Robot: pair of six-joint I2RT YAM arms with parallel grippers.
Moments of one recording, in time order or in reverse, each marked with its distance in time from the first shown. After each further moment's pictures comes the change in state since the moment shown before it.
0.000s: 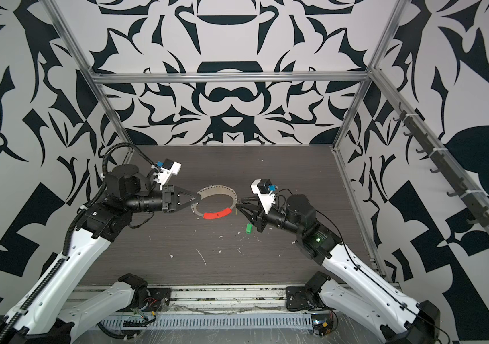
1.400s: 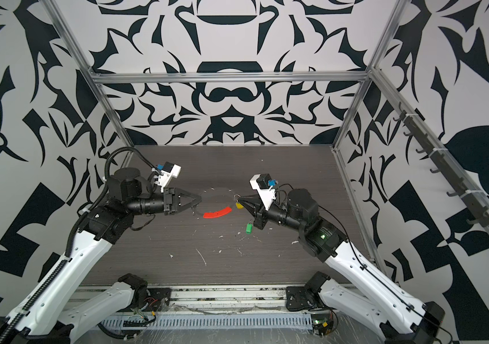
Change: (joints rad) left arm 0.002 -0.021 -0.067 0.027 -0.035 -0.030; right arm 0.014 0.035 0.158 -0.164 0.020 -0.021
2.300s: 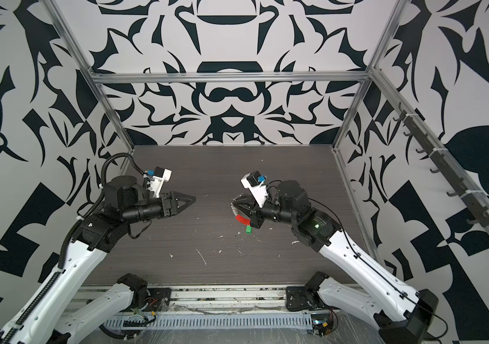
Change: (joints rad) left arm 0.005 -0.091 -0.030 -0.096 -0.234 0.105; right arm 0.005 0.095 0.087 -0.148 -0.078 0.006
